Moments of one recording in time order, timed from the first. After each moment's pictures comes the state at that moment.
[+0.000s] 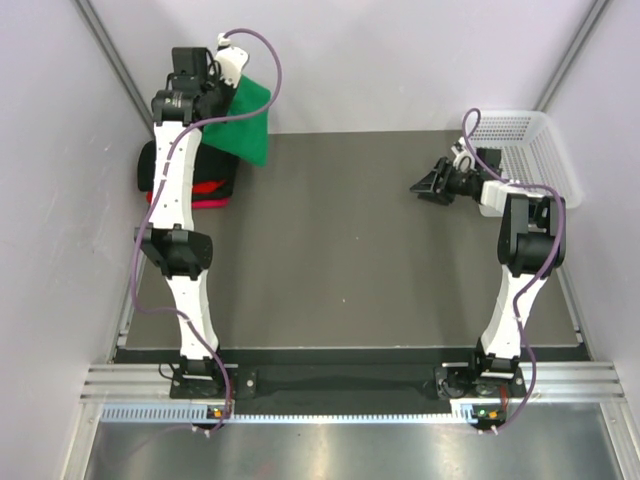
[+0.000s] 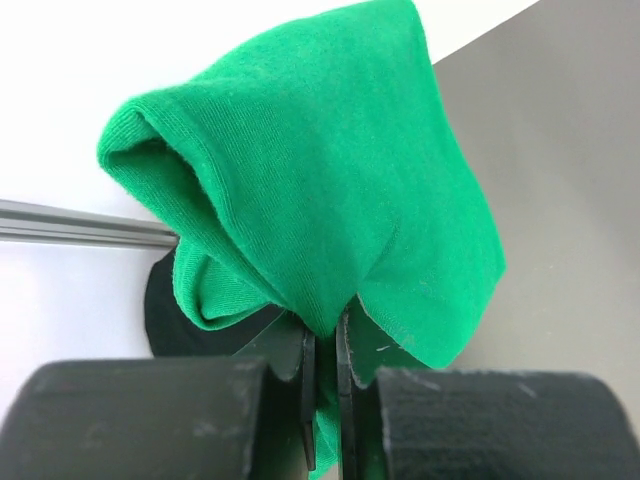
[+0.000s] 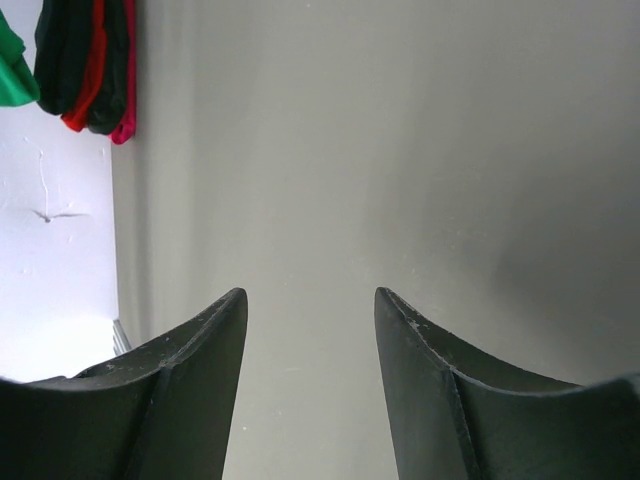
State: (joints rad) left arm -0.07 2.16 2.63 -0.99 0.09 0.47; right arm -0.08 2.11 1.41 -0.04 -0.88 0.45
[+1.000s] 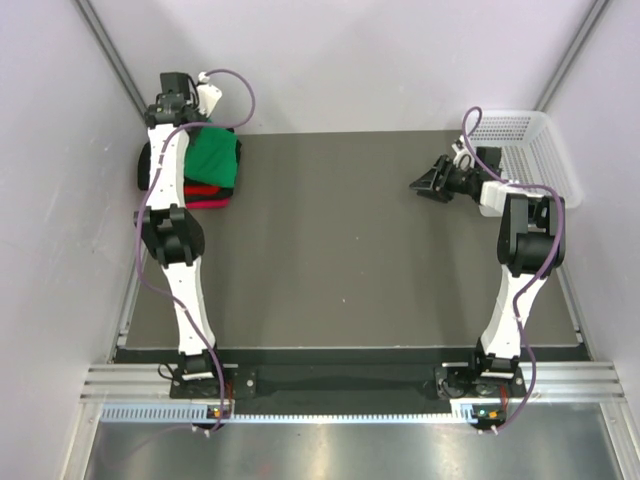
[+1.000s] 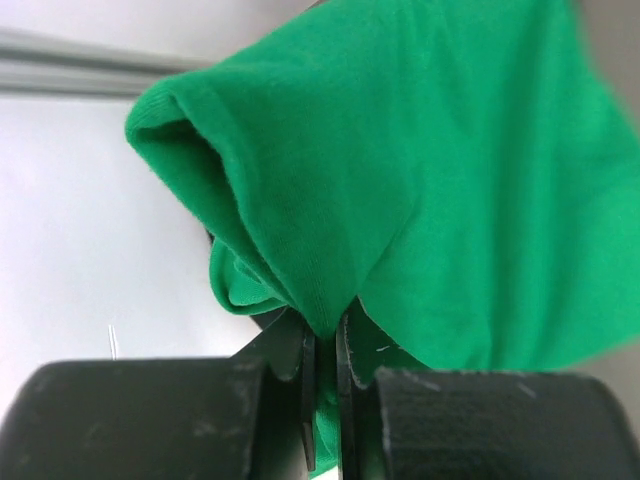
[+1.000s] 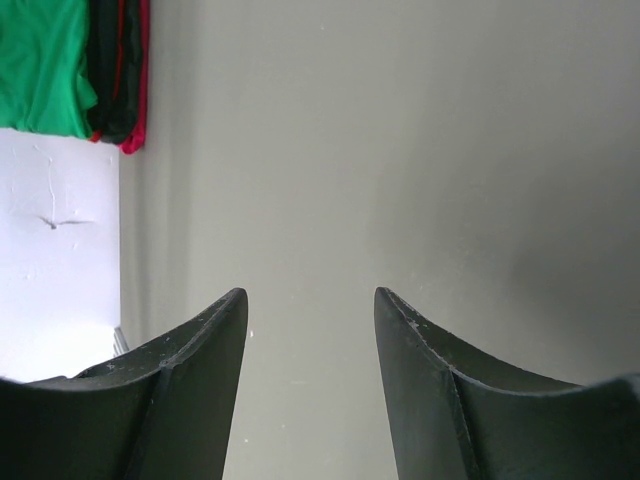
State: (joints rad) left arm 0.09 2.36 2.61 -0.99 -0.12 0.69; right arm -0.08 2.11 1.40 0.02 -0.88 0.48
